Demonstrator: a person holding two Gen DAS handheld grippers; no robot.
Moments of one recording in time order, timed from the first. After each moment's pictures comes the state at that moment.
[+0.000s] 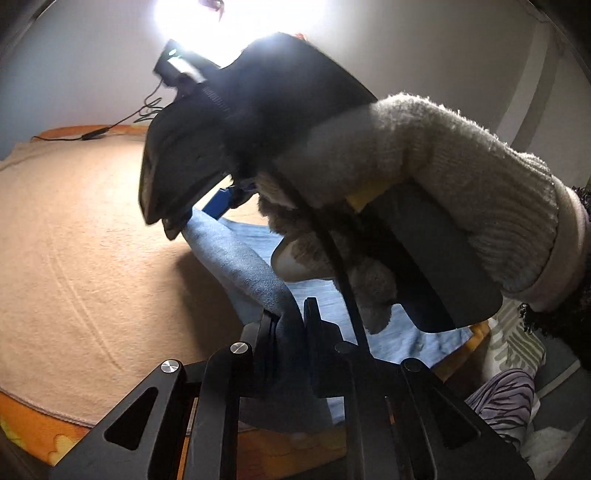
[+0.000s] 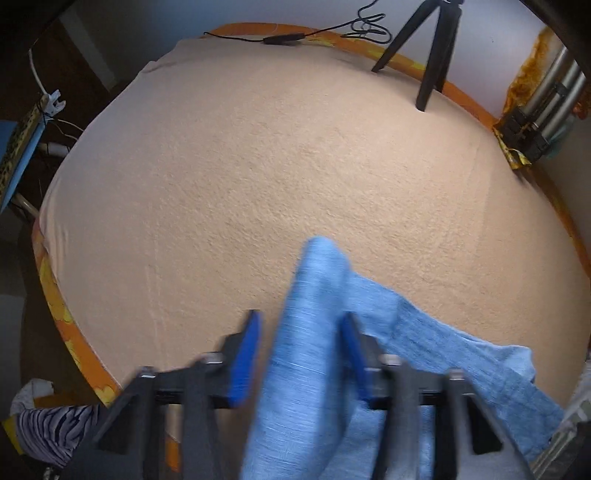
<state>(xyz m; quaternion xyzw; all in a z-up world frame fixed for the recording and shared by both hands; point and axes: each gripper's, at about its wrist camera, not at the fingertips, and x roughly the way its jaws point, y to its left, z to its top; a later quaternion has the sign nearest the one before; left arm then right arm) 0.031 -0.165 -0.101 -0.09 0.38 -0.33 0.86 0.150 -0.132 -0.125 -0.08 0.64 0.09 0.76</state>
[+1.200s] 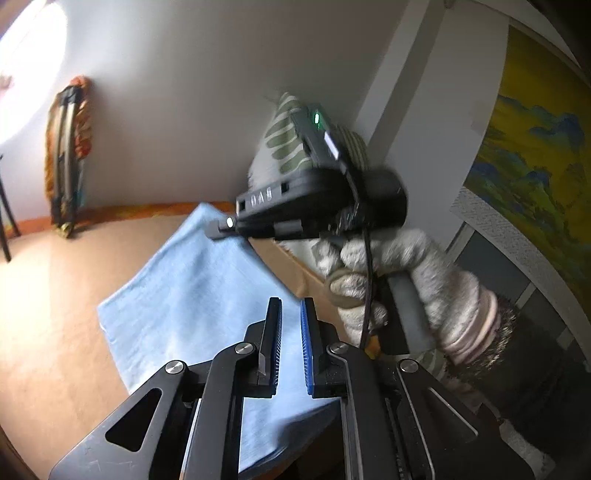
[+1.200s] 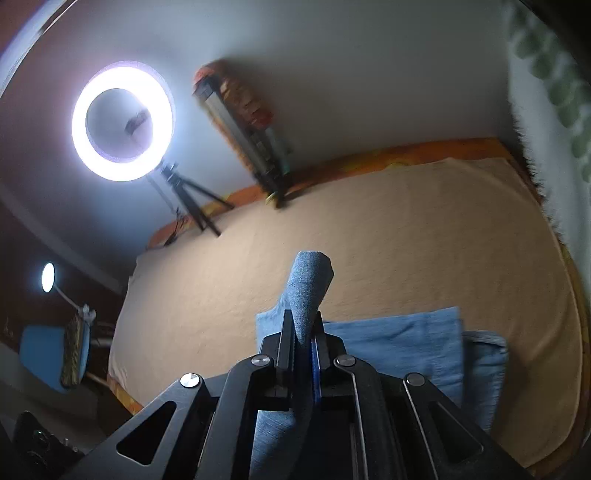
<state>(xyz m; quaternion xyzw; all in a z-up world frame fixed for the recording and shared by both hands) -0.004 -0.345 0.006 -0.03 0.30 -0.55 0.78 0.002 -0.496 -0.003 0.24 0.44 -0.01 0.86</state>
